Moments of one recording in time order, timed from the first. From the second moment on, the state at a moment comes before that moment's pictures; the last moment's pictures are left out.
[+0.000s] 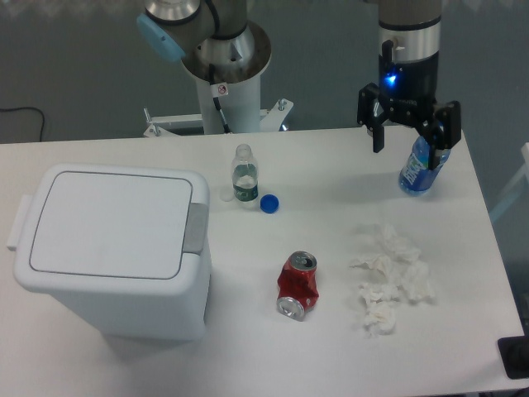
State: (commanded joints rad) arm 2.80 -1.63 -1.65 -1.00 1.39 1.48
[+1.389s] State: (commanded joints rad) arm 2.60 -1.72 -1.49 -1.00 1.32 0.90
